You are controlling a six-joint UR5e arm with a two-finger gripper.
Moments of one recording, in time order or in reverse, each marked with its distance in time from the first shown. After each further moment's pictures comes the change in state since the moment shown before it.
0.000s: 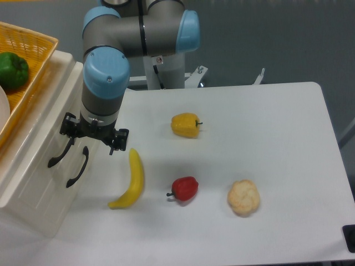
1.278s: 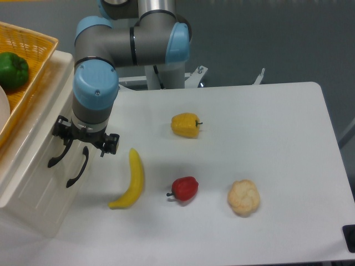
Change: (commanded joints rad) arm -0.029 -0.034 -0.008 -0.003 0.009 0.018
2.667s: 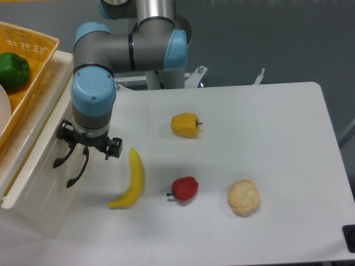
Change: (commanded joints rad) arm -0.011 -0.012 0.012 0.003 0.086 0.063
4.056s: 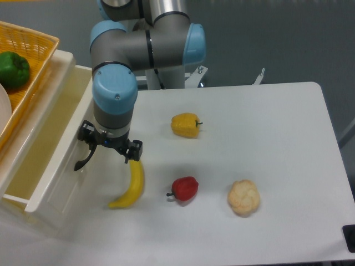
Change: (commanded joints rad) arm 0.104 -0.002 0.020 -0.002 0.015 0.106
